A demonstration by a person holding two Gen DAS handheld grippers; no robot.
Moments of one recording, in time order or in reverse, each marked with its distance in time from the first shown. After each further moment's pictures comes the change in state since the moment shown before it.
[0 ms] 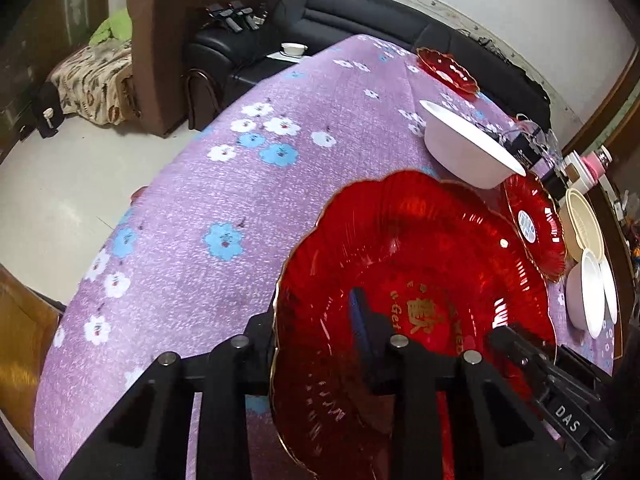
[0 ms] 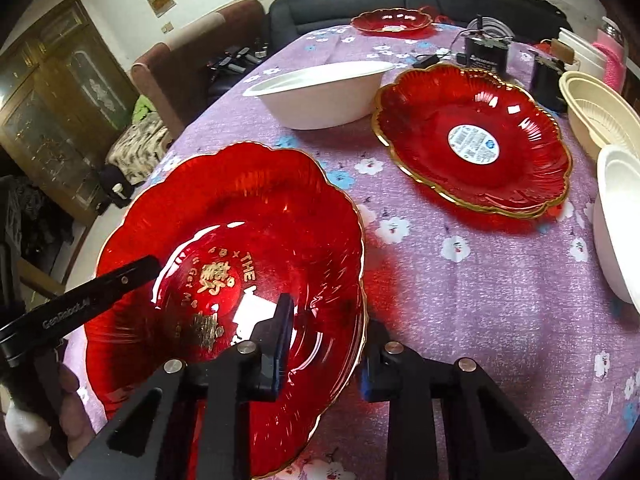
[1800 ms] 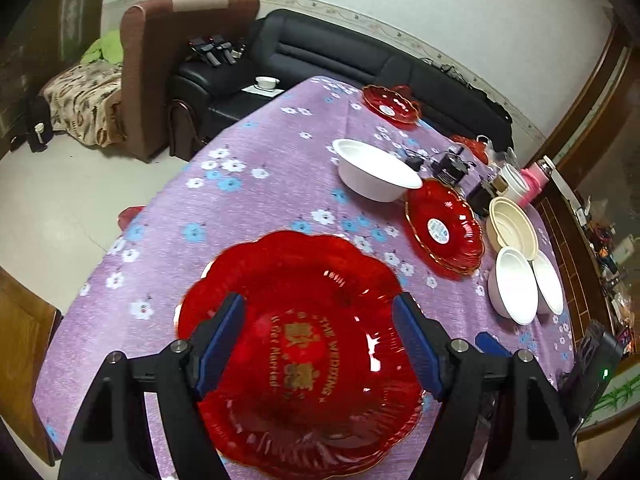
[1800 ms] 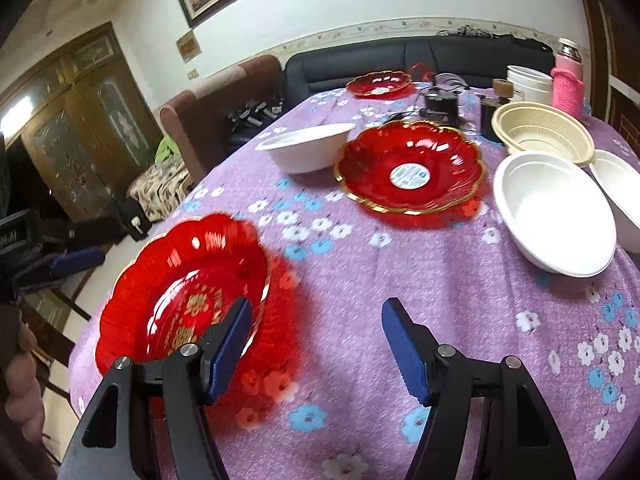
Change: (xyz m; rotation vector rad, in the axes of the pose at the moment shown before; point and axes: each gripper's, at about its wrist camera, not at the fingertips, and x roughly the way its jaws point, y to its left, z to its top) left arm -0.094 -0.053 -0.026 0.021 -0.094 -0.096; right arm -0.087 -0.041 -0.056 -0.023 -0.232 0.037
